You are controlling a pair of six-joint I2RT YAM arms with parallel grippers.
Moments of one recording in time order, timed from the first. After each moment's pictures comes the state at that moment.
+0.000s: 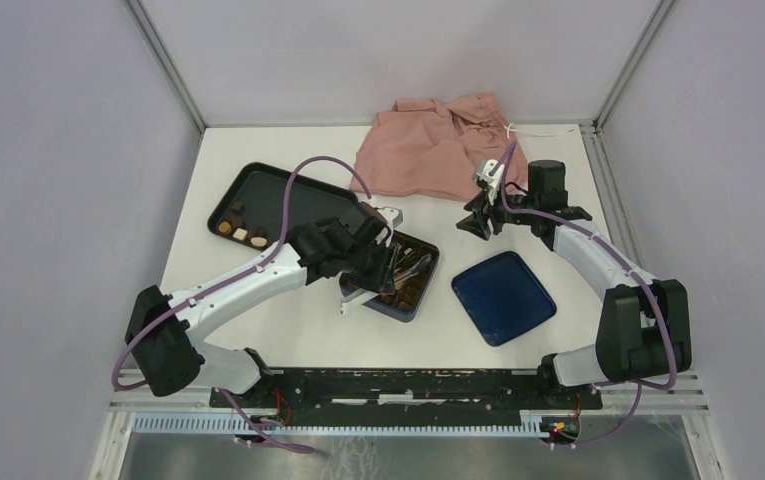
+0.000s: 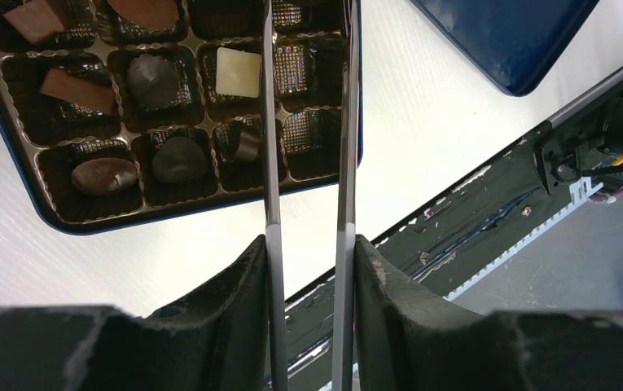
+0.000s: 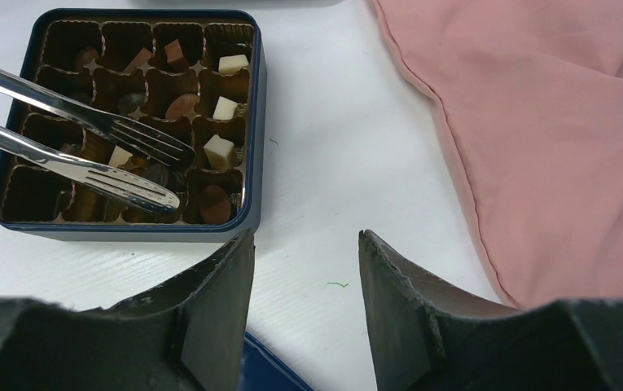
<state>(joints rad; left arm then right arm) -0.87 1.37 1.12 -0.73 0.10 -0.47 0.14 1.42 0.92 -0.15 -0.88 -0.58</state>
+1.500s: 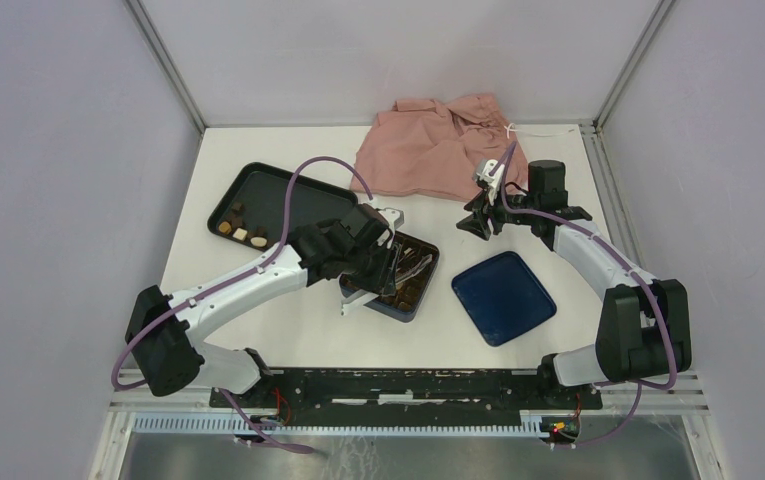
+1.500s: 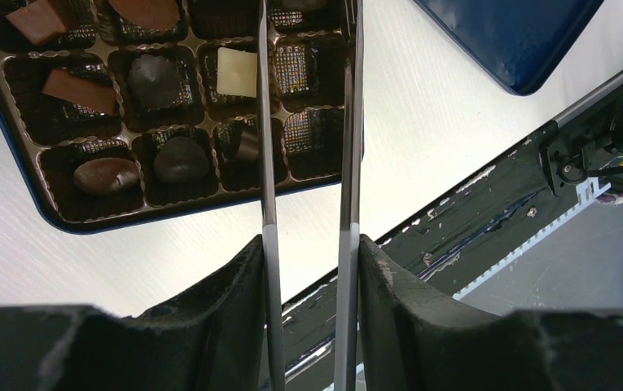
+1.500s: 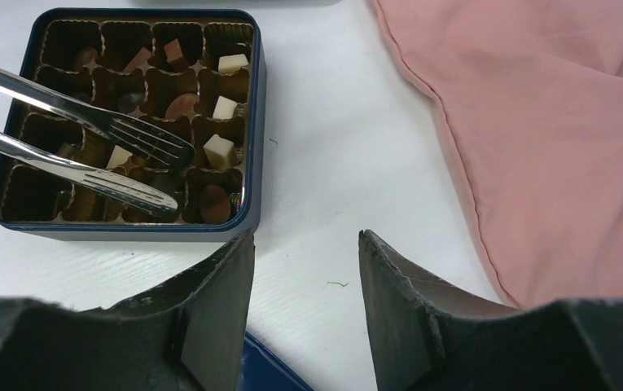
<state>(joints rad) -0.89 1.37 1.12 -0.73 0.08 -0.47 0.14 1.42 0.92 -0.15 -0.88 -0.58</state>
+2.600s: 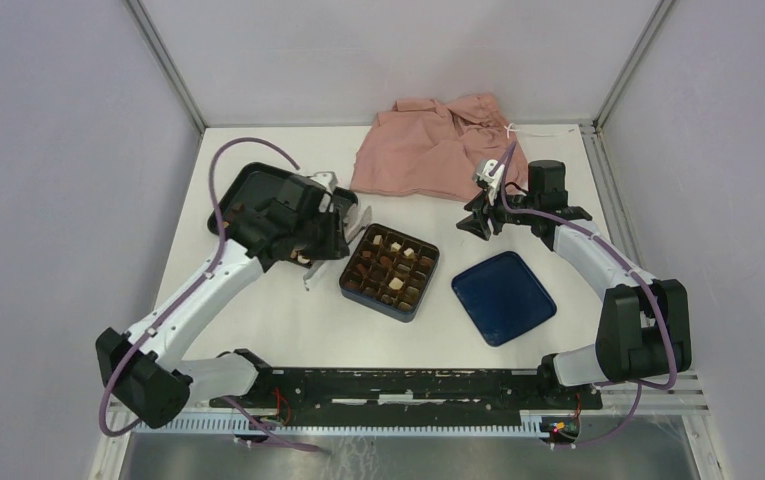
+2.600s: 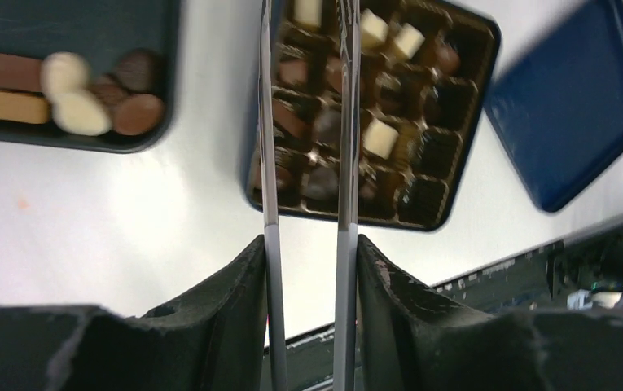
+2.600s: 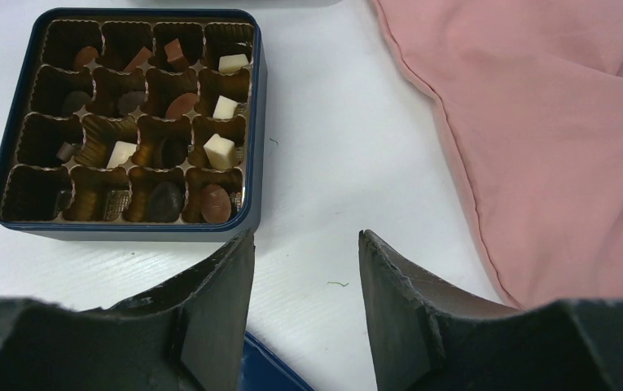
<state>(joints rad) -0.64 1.23 1.15 -0.83 0.00 -0.47 0.14 1.42 0.92 -0.15 -0.88 -0.58</state>
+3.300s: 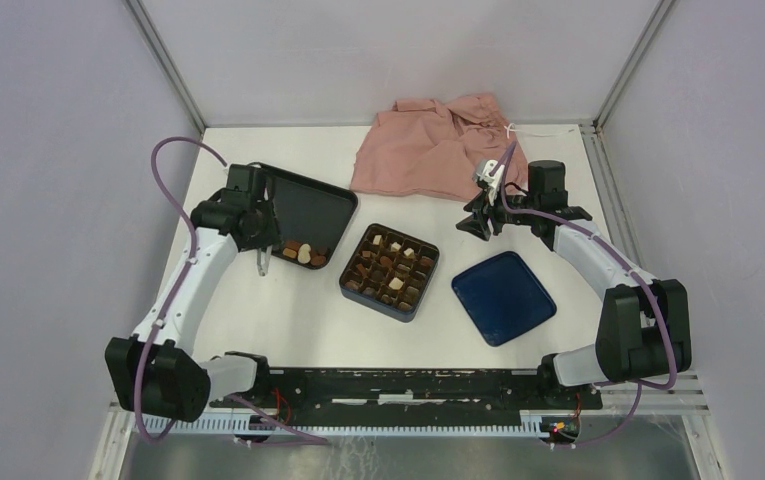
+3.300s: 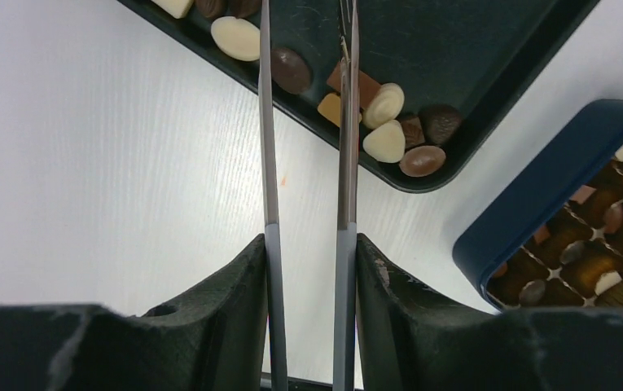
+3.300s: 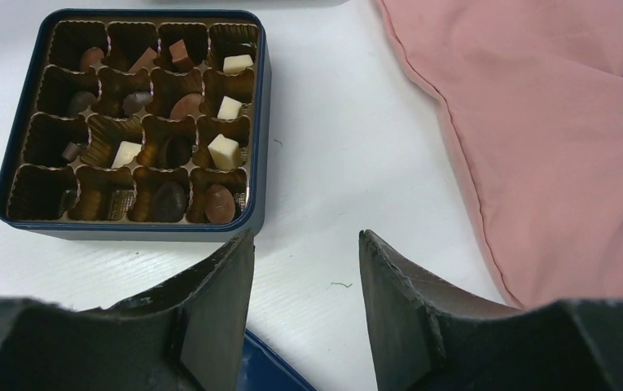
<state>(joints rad) -0.16 1.21 1.13 -0.91 -0.19 -0.33 0.14 1.42 0.92 -0.16 -0.89 -0.58</state>
